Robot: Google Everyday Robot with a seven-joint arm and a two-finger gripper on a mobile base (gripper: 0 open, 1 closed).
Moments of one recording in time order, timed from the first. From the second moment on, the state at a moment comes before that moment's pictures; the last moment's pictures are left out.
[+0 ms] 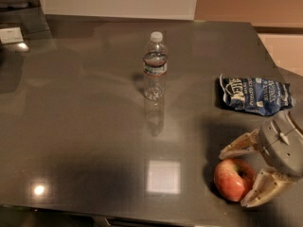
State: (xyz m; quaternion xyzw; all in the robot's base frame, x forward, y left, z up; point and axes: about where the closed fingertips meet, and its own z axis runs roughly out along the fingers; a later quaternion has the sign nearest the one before) arm 0.315 -0.173 0.854 -0.76 0.62 0.13 0.16
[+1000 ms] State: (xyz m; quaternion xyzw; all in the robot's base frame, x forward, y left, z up) arm 0.398 -0.115 0.907 -0.69 0.70 0.09 0.18
